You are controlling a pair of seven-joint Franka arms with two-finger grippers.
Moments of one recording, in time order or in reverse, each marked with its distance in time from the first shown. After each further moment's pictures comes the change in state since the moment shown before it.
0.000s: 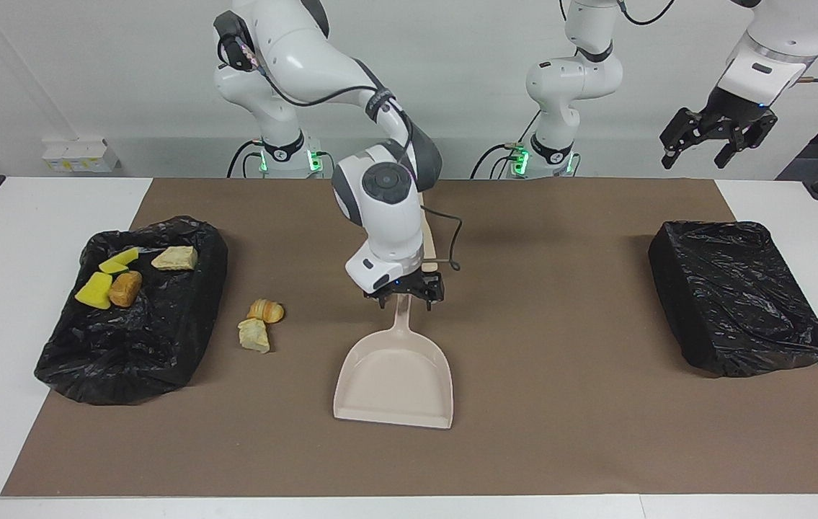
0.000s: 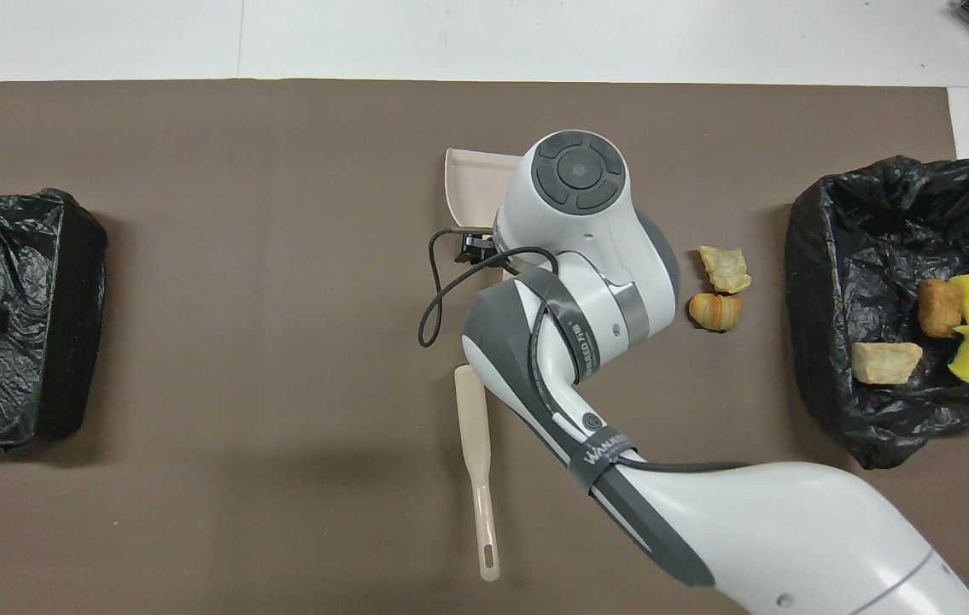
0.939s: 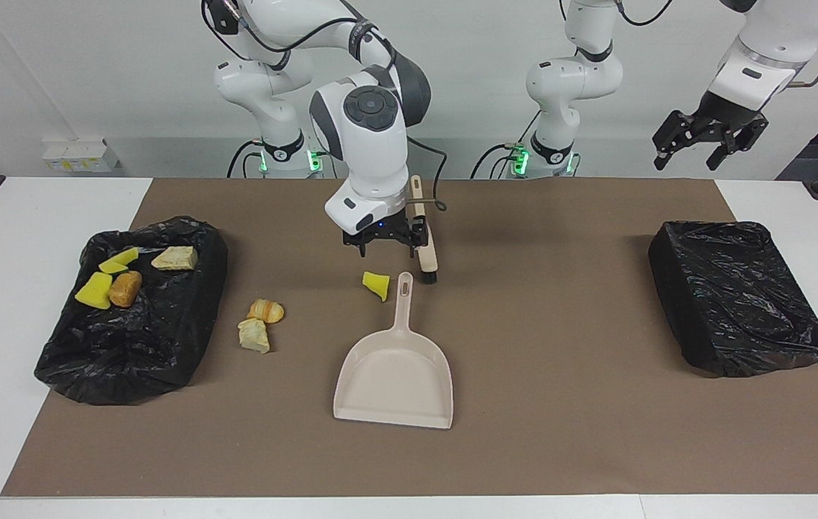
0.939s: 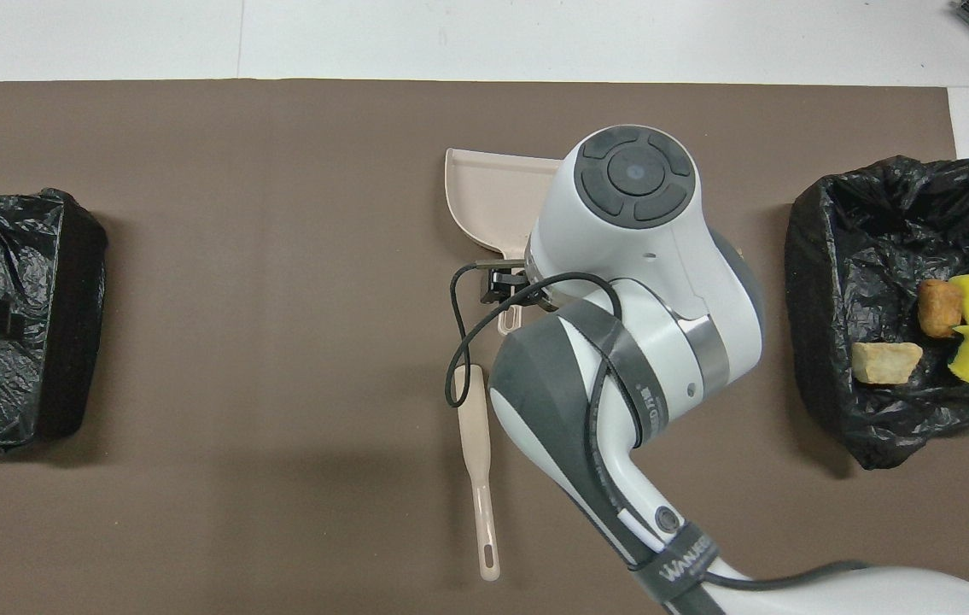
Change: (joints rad) left arm -0.001 -0.009 -0.008 -0.023 -0.009 0.001 0.002; right arm 0.002 -0.190 0.003 -0.097 0.008 -0.177 -0.045
